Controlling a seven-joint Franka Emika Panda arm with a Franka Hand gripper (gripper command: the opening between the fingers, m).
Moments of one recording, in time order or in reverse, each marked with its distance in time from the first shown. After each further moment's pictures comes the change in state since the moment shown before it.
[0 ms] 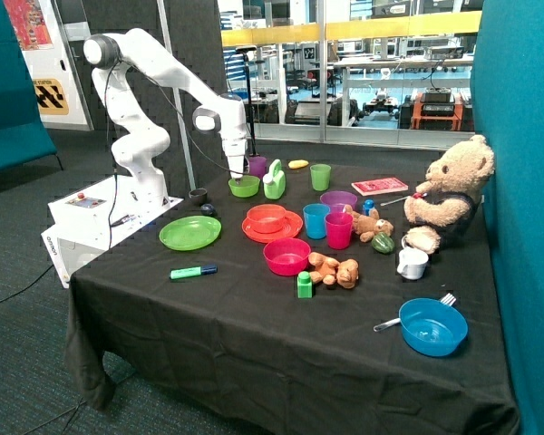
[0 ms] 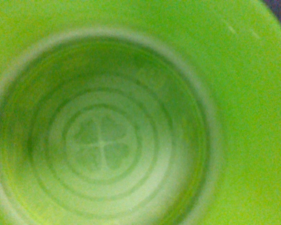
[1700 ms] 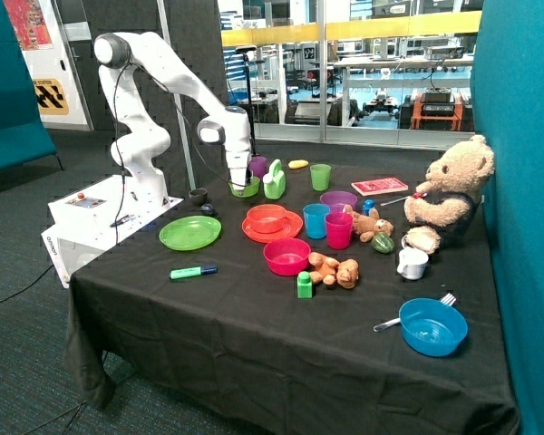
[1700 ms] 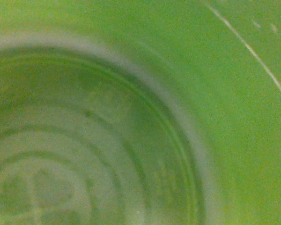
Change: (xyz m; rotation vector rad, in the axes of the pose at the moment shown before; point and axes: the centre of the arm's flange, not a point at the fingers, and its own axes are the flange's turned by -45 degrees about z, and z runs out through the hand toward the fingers) arm 0.009 0.011 0.036 0.002 -0.002 0.075
